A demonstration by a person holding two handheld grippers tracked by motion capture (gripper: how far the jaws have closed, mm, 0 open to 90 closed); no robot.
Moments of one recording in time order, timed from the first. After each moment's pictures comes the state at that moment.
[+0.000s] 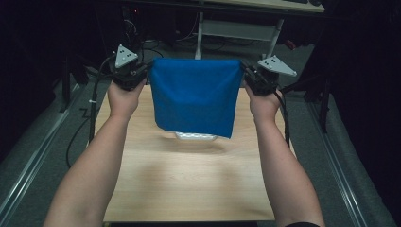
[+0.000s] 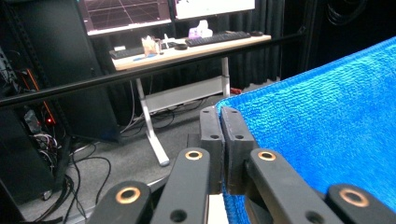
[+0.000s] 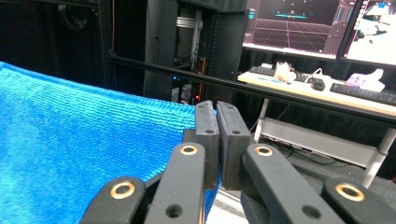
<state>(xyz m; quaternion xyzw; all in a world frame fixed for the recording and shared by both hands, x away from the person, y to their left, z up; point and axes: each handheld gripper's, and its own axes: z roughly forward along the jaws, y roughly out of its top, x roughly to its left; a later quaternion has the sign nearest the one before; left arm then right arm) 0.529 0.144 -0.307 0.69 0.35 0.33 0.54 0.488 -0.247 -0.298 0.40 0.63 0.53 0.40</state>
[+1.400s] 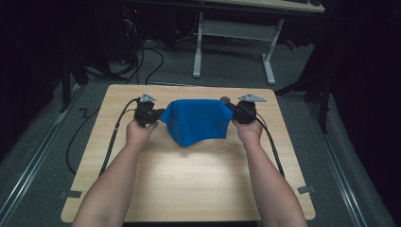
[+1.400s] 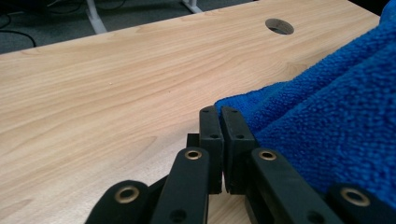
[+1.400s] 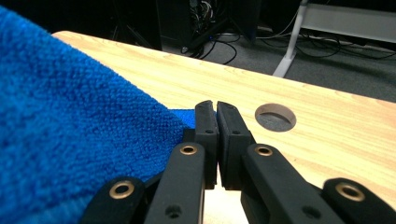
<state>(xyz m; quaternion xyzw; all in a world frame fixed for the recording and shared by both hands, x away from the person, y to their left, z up) 0.544 0.126 -0.483 0.78 0.41 0.14 0.45 0.517 -0.248 -0.459 0.48 0.71 0.45 0.26</state>
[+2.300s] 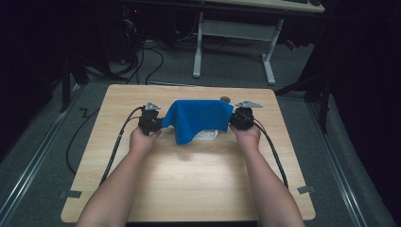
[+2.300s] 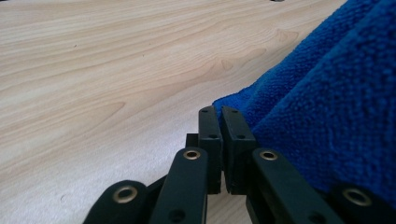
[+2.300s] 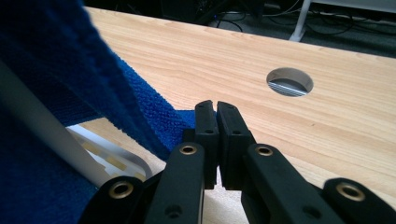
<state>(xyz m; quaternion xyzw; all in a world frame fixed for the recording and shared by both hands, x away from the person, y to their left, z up) 0.529 0.117 -0.505 0.79 0.42 0.12 0.43 0.514 -0.247 -0.486 0.49 0.73 0.43 0.23</state>
